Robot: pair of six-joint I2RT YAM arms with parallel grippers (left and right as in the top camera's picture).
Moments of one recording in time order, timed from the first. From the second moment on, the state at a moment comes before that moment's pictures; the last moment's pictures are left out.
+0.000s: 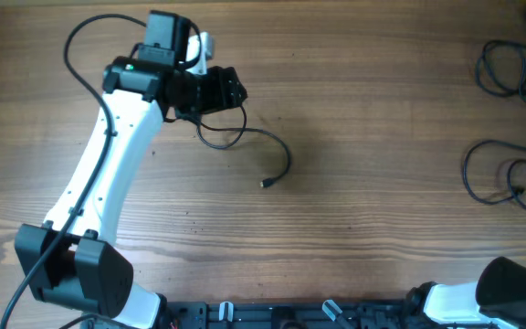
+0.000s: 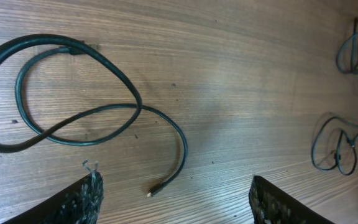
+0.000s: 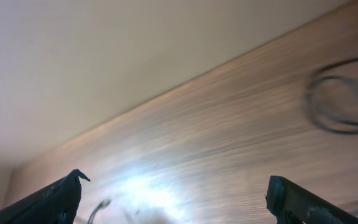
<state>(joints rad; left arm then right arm) -0.24 1.70 1.56 -0.95 0.35 -0.40 -0.45 1.61 1.98 -1.08 -0.54 0.20</state>
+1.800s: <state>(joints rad) 0.25 1.53 1.58 -1.11 0.01 -0.64 0.66 2.28 1.97 -0.44 -0.36 0.88</state>
